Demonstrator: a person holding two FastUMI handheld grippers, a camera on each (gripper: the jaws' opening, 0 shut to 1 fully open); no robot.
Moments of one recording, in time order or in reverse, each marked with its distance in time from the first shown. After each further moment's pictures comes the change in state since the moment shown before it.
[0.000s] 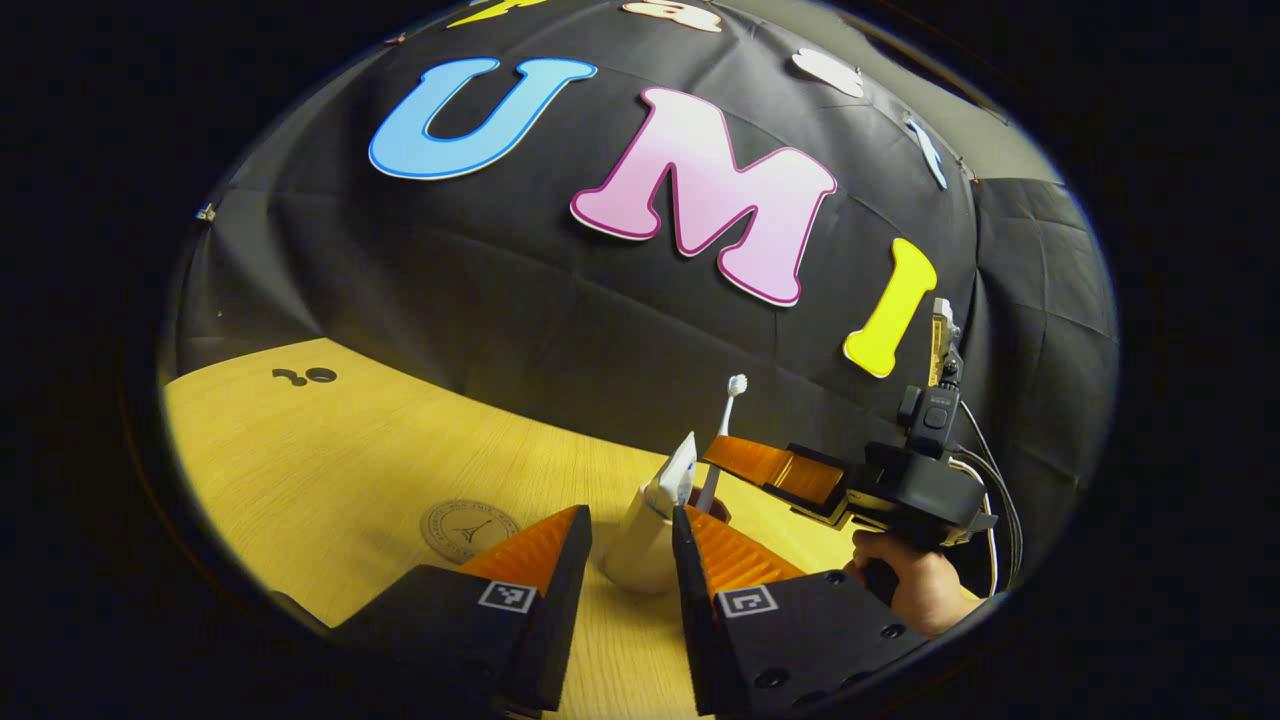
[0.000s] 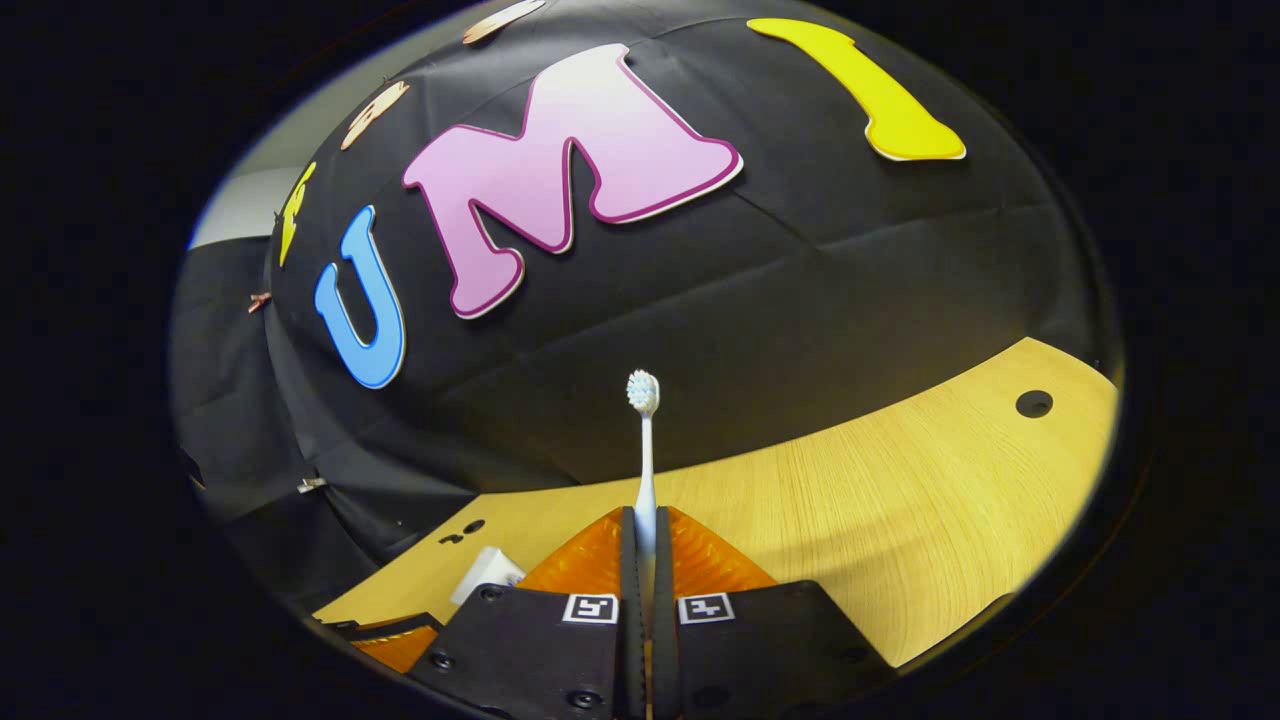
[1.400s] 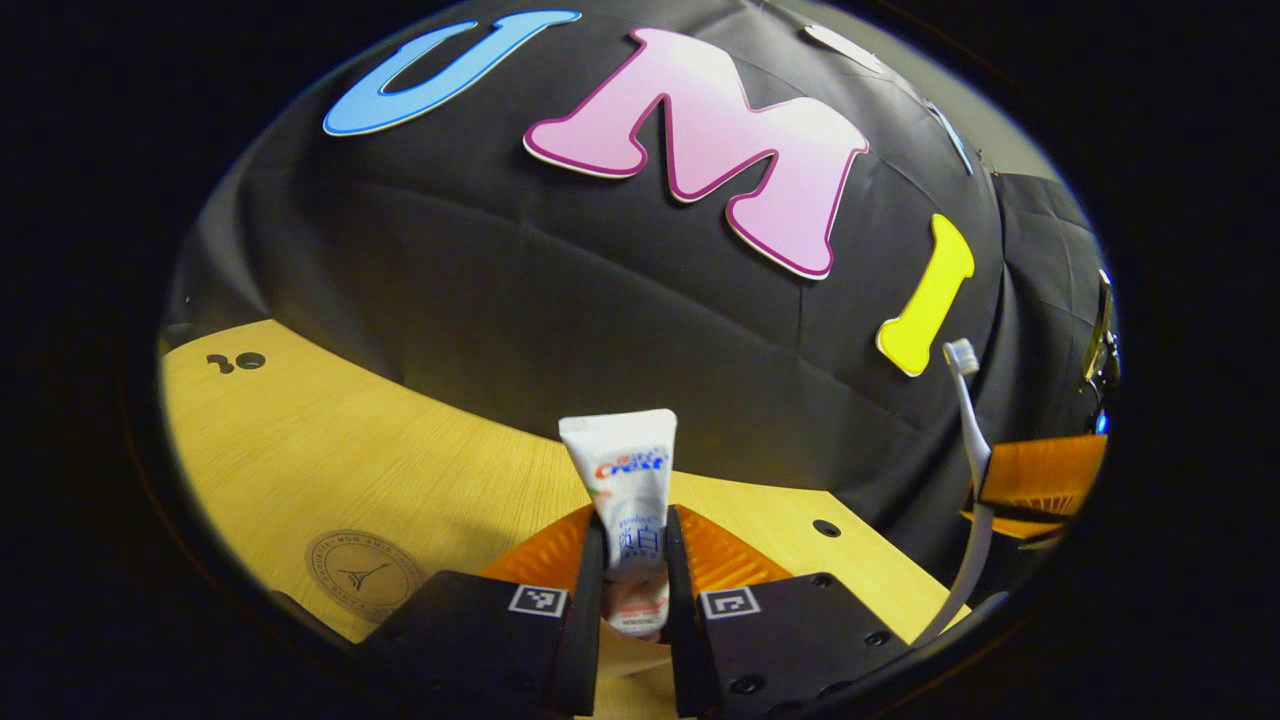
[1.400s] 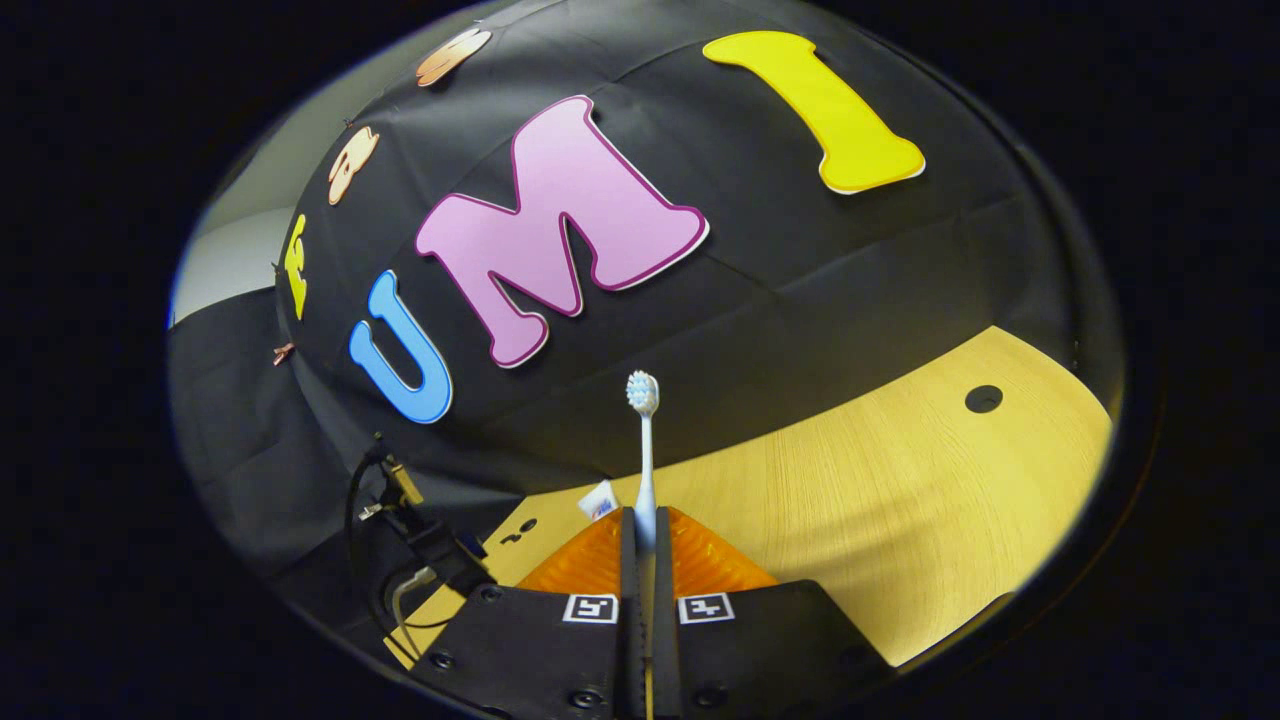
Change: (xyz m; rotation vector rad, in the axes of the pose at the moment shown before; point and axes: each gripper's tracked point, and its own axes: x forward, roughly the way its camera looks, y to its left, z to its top) left arm 0.128 -0.032 0.004 -0.031 0.007 -0.040; right arm -0.097 0.002 0.075 0.147 0.020 0.058
